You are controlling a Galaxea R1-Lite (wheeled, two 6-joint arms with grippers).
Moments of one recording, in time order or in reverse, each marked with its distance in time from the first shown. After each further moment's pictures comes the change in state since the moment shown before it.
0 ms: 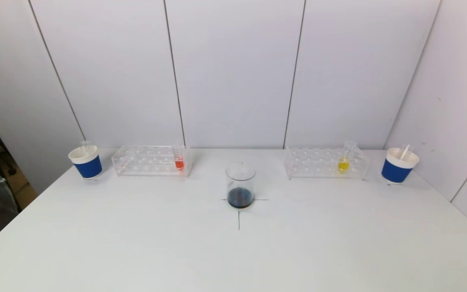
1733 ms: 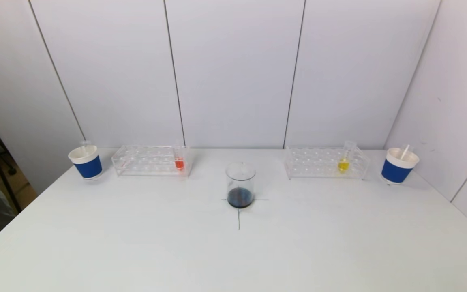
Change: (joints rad) left arm 0.000 0.000 0.000 0.000 0.000 0.000; right arm 0.001 0.001 0.010 -0.036 -0.008 0.119
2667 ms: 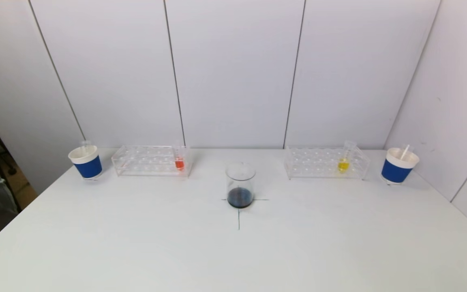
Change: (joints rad) left arm 0.000 0.000 0.000 0.000 0.000 0.000; right arm 0.000 0.000 0.000 0.001 -0.004 0.002
